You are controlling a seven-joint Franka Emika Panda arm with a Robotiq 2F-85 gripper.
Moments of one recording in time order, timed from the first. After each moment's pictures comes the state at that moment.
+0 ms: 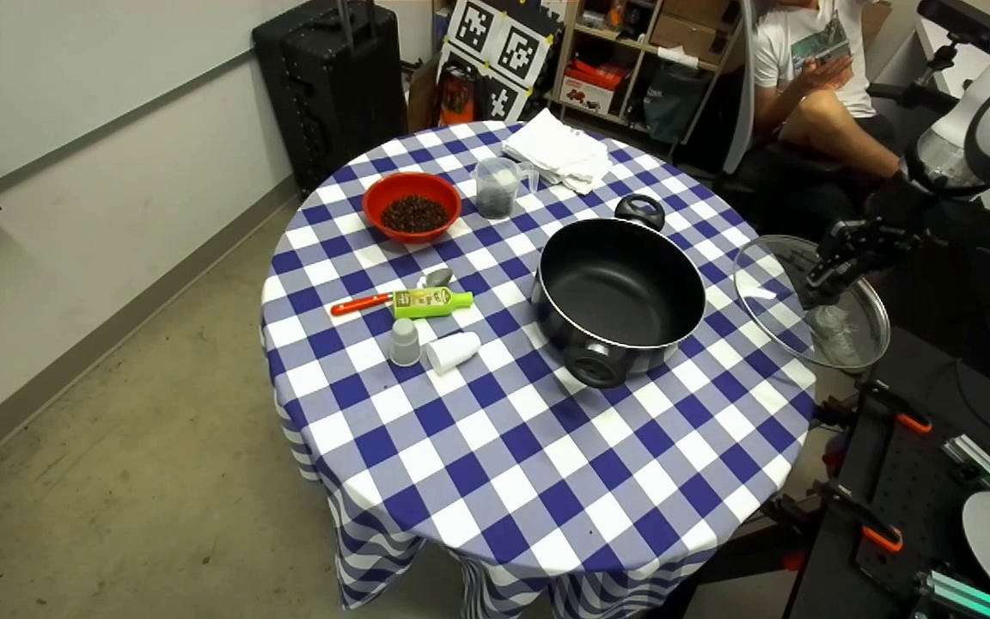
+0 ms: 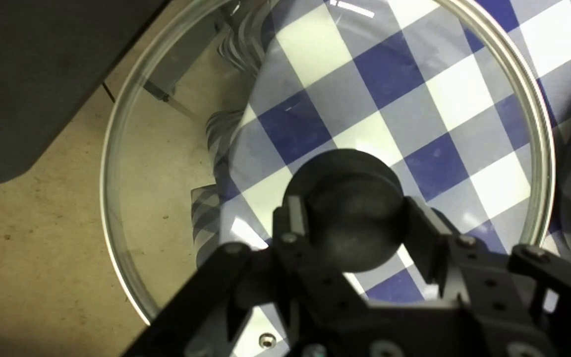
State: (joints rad) arm -0.26 -0.08 -0.24 -2.73 0.20 2.60 0.13
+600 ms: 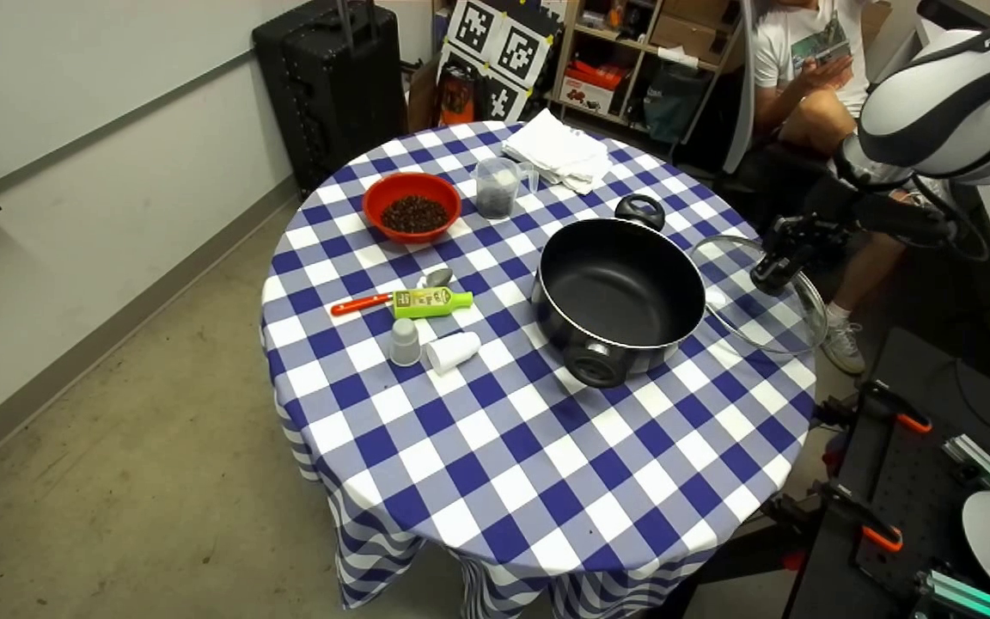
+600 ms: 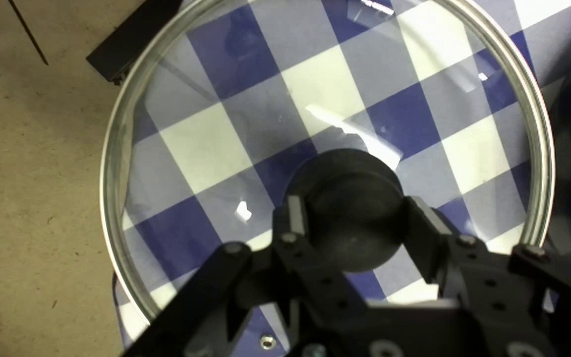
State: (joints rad) arm -0.25 0.21 -0.20 -2.49 0.45 2.56 -0.13
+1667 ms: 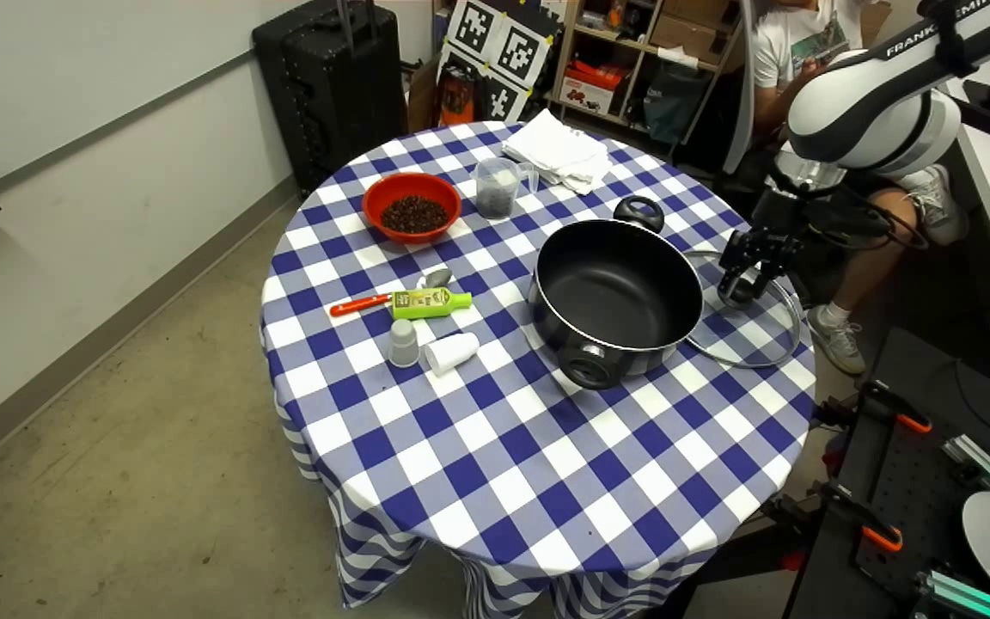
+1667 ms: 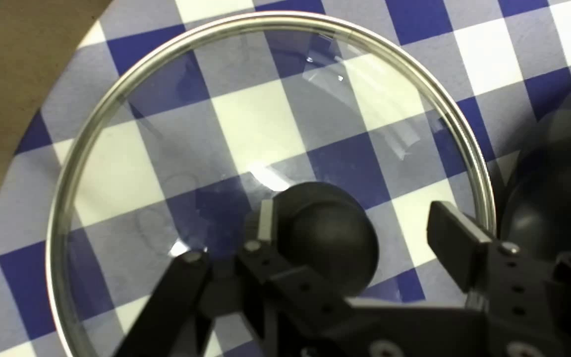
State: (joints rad) arm -0.30 0.41 -0.10 -2.27 0.43 2.30 -0.18
